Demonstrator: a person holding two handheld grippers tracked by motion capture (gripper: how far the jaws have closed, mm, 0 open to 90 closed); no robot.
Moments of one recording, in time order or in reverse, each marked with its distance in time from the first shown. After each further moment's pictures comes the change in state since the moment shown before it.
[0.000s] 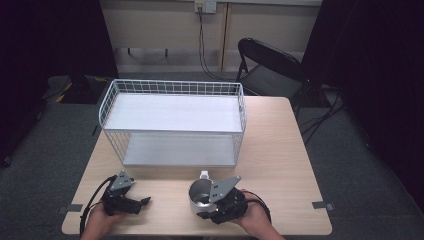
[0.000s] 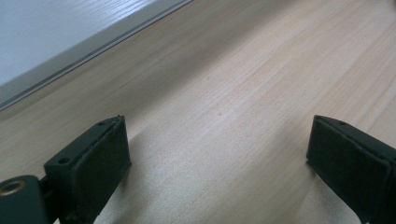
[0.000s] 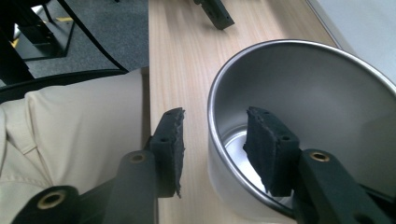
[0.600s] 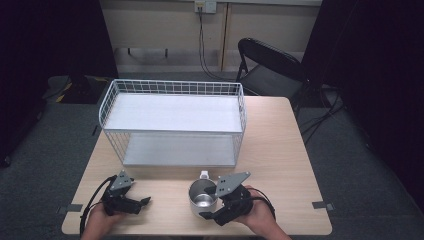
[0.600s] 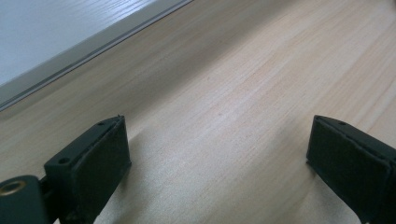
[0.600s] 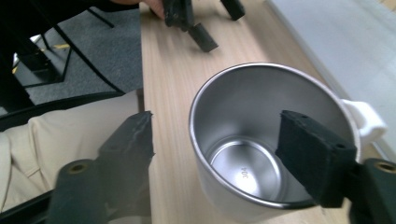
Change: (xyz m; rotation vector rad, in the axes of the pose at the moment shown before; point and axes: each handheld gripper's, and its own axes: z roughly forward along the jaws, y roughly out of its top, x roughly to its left) left arm 0.000 0.000 0.000 0.000 0.000 0.000; right arm -0.004 0.001 -0.016 -0.074 -0.023 0.046
